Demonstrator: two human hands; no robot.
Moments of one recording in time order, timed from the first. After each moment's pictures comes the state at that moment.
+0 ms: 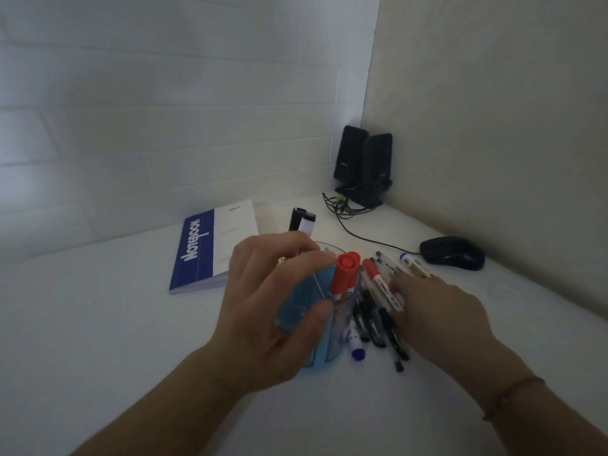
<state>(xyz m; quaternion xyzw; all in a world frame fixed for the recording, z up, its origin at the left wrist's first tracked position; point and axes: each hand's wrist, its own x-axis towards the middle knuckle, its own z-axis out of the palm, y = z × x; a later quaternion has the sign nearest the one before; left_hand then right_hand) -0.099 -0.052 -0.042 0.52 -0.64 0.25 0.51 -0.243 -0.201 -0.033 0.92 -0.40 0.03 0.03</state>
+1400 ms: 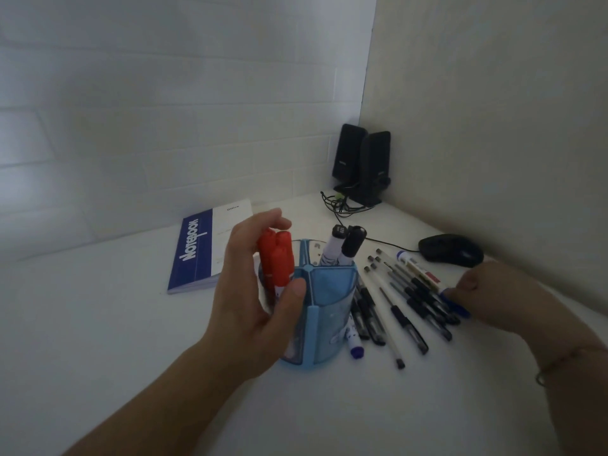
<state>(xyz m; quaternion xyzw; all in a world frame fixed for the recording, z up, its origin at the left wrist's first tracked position) -0.093 -0.051 -0.044 0.56 -0.56 0.16 0.58 -0.288 -0.299 -0.034 0.86 -0.51 0.01 -0.08</state>
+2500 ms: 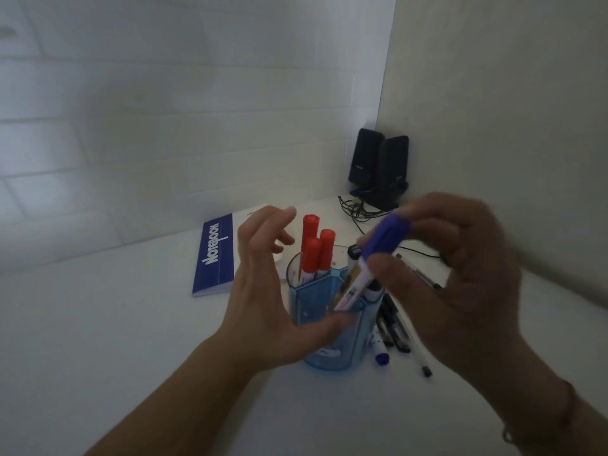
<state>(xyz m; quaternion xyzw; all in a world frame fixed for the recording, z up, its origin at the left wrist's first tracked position) -0.074 -0.048 -0.039 0.56 -0.60 0.20 0.53 -0.230 -0.153 0.016 0.81 0.04 0.53 -0.23</state>
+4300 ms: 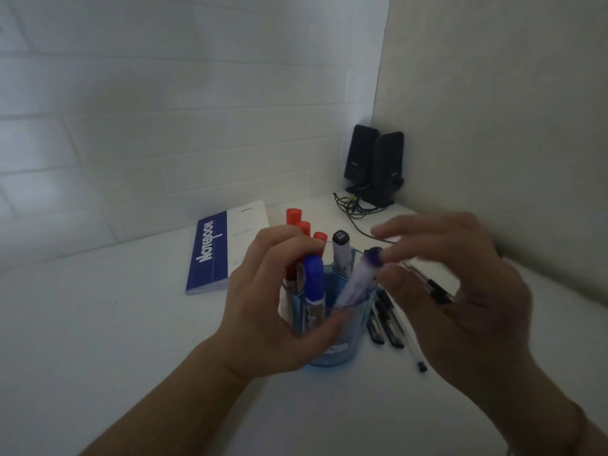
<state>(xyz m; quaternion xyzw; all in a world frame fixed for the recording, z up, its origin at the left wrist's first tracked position) -0.083 -0.050 -0.040 0.51 -0.64 0.23 0.53 -0.262 -0.133 -0.011 0.84 0.01 0.53 -0.14</state>
